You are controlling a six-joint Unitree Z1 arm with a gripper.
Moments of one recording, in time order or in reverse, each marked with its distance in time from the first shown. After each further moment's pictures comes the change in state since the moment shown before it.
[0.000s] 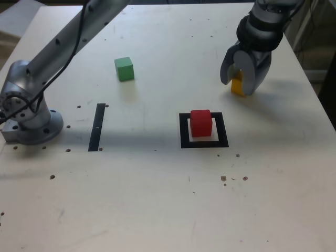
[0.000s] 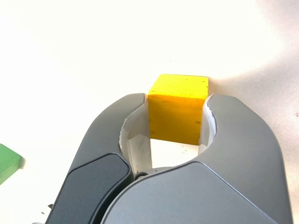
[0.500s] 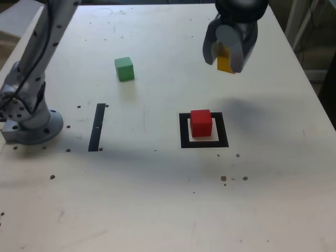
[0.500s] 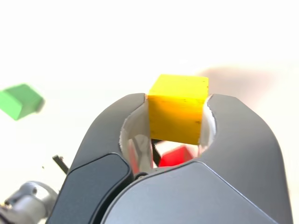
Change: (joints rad) arm -0.109 -0.288 0.185 0.048 0.043 -0.274
